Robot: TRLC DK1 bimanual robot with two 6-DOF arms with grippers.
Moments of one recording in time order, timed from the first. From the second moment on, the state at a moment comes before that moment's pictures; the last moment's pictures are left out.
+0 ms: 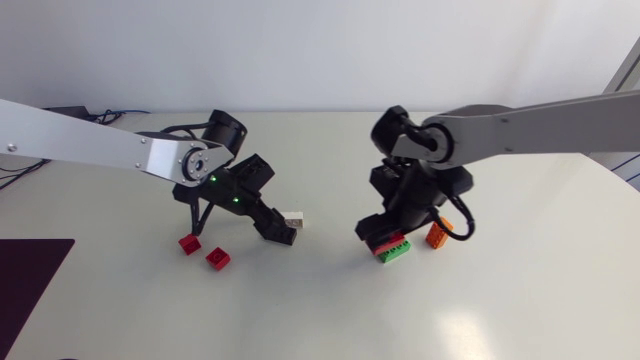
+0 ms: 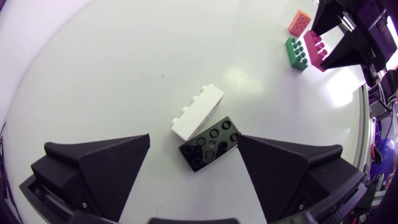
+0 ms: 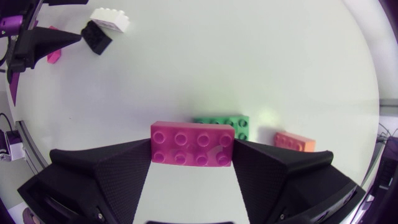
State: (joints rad) left arm -0.38 1.87 1.14 -0.33 0.25 0.43; right arm 0.45 1.73 1.18 -0.75 -0.04 0.00
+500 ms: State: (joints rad) left arm -0.44 1.98 1.25 -0.49 0.18 0.28; right arm 0.32 1.65 0.98 -0.64 -0.04 -0.07
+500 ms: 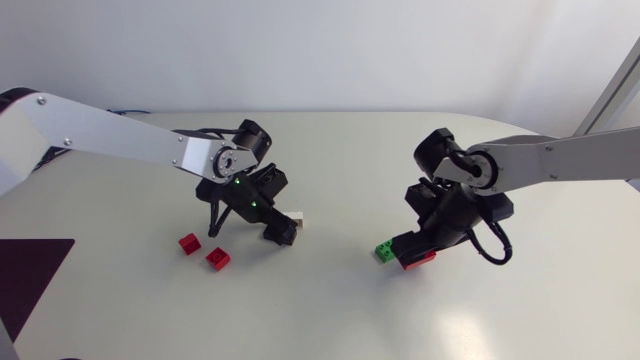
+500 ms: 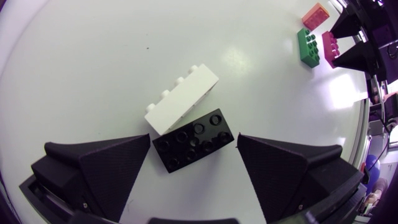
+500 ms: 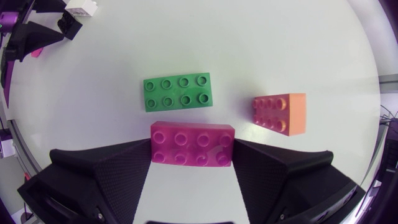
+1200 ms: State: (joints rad) left arm -0.52 2.04 1.36 -0.57 0.07 0.09; right arm 0.29 1.69 0.94 -0.57 -0.03 -0.07
